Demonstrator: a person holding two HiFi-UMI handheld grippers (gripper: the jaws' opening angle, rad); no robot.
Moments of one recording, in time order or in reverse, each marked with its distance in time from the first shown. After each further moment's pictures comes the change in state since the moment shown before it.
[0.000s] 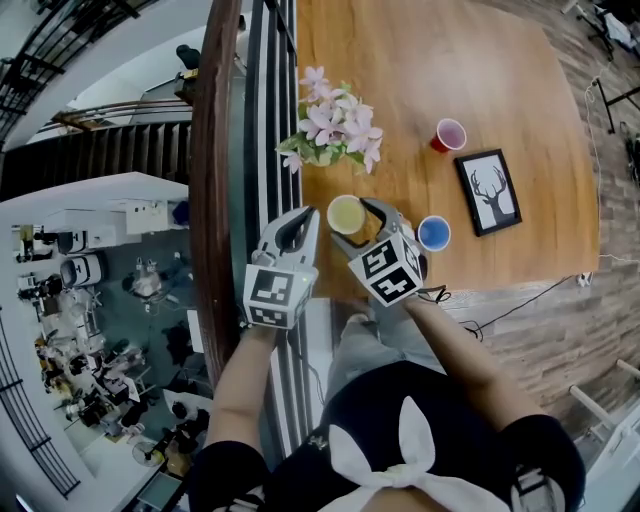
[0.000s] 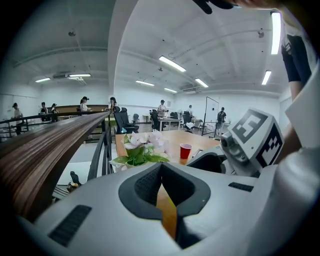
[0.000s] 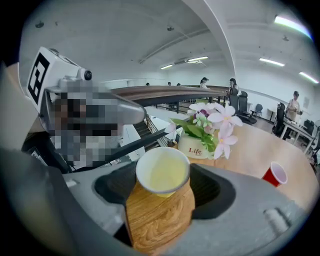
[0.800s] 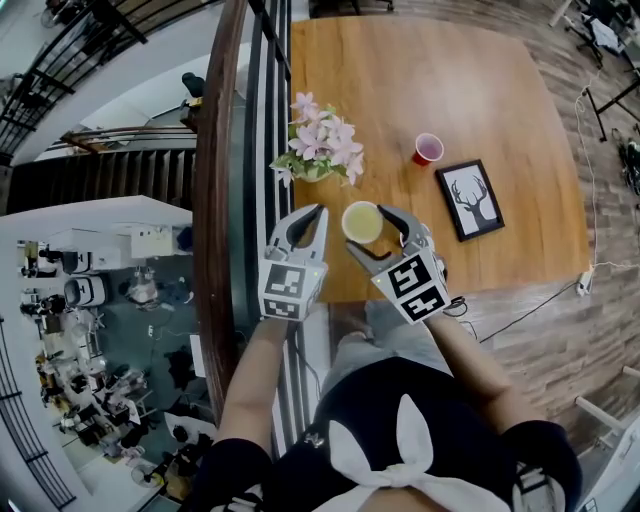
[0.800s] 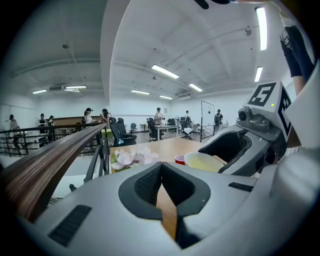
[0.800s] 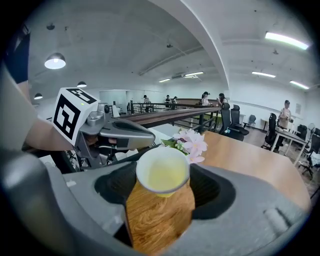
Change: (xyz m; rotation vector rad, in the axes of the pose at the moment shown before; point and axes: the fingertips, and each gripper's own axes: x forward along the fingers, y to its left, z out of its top) left arm 0.010 -0.042 0.045 0.083 -0.089 0.001; right arm -0.109 -0.022 0.030 -0.005 -0.145 -0.058
